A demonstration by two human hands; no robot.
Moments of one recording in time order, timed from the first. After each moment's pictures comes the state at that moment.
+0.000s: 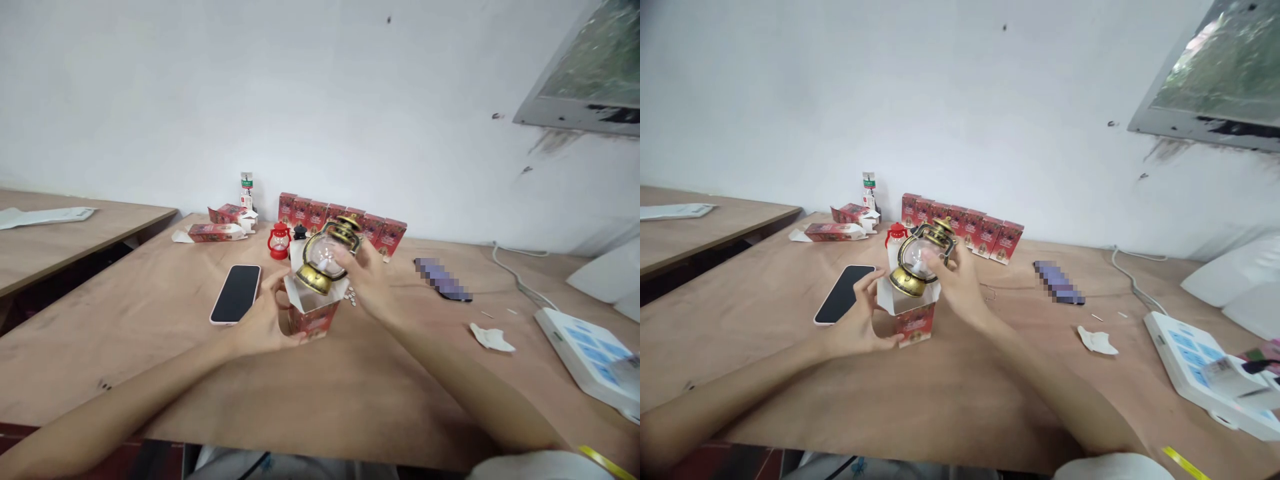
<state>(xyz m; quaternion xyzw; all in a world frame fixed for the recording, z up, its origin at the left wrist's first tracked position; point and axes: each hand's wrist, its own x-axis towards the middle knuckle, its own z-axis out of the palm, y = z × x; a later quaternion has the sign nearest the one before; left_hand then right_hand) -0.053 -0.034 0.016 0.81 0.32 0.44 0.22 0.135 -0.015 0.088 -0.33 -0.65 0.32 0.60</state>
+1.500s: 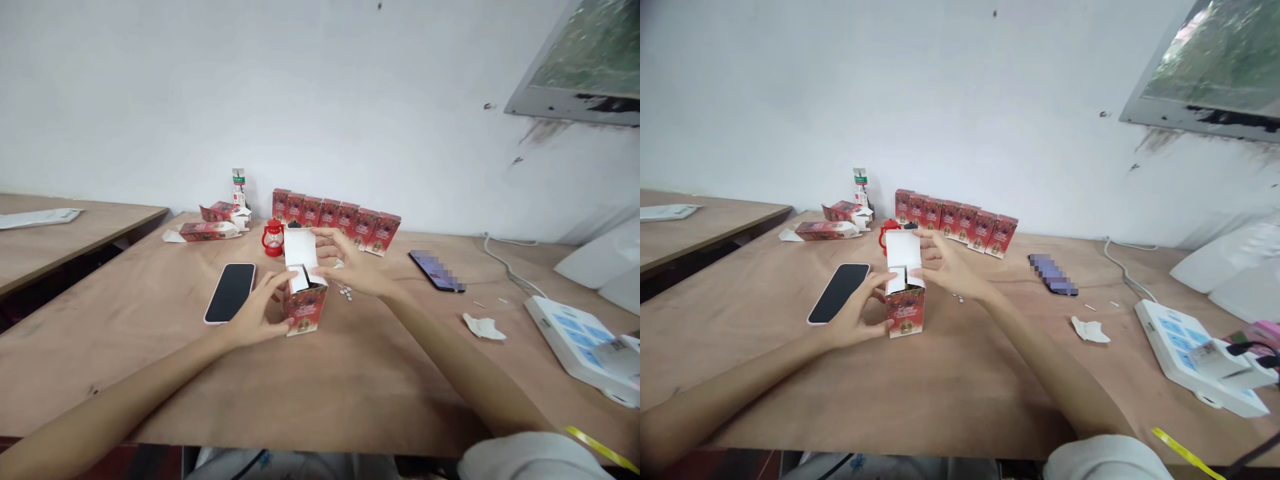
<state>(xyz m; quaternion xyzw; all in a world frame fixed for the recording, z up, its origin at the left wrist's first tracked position) -0.061 -0.025 0.021 0.84 0.29 0.41 0.19 0.159 0.010 0.090 -0.29 -0.79 0.34 0.41</state>
